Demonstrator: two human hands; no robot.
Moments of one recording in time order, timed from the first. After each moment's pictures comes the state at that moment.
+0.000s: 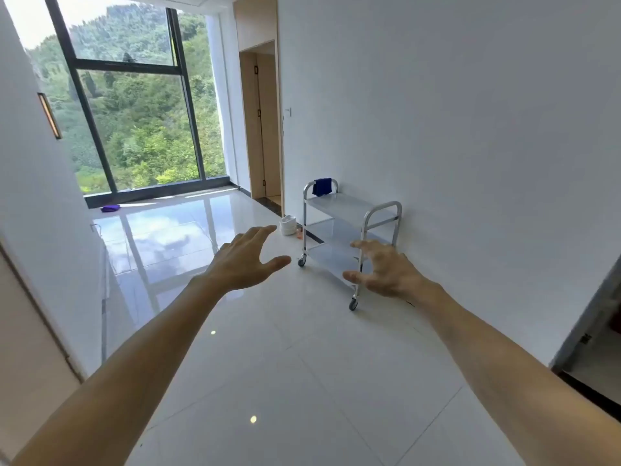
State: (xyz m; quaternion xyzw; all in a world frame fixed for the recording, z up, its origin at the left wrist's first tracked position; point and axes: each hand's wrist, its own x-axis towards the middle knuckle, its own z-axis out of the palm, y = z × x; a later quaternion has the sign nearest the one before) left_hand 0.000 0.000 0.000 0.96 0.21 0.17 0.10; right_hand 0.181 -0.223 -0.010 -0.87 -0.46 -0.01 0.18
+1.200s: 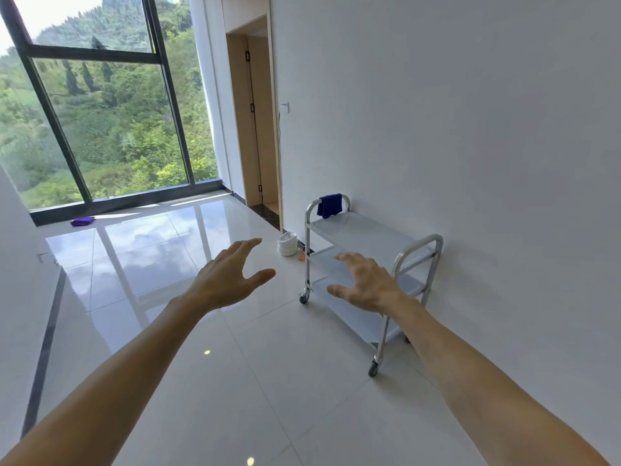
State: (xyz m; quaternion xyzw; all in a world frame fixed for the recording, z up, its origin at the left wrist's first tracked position) left_hand 0.406 0.390 -0.023 0.95 0.23 0.17 0.14; right_hand 0.601 0.180 -0.046 -0.87 -0.46 0.02 0.19
